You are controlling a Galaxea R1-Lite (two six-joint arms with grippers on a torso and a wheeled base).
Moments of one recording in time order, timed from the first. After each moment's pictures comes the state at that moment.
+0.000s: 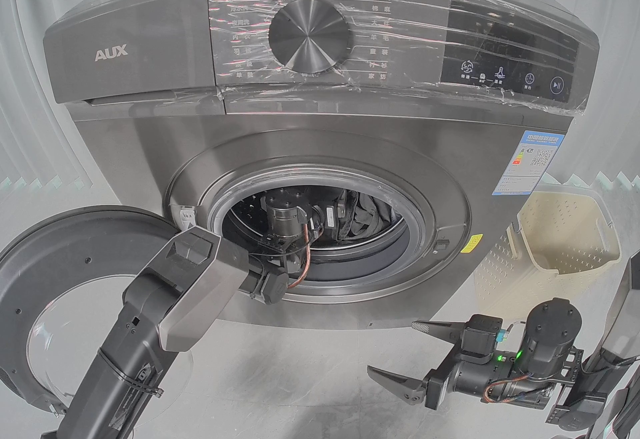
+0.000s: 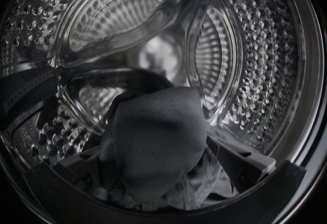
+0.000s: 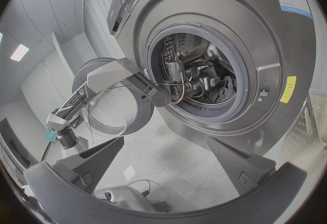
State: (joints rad) left arm -0.51 2.77 -1.88 -0.96 0.22 -0.07; right arm 0.82 1.91 -0.11 -1.54 0.04 0.16
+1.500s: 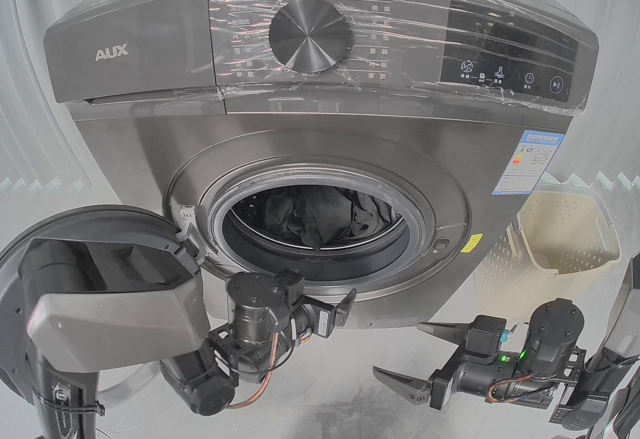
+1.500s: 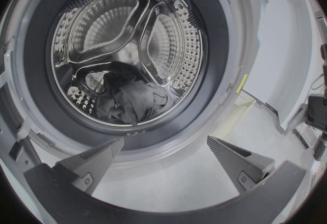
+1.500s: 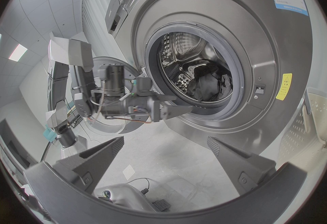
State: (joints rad) left arm -0.73 2.27 -0.66 -1.41 0.22 -0.08; right arm 0.80 1.90 -0.09 -1.54 0.04 0.16
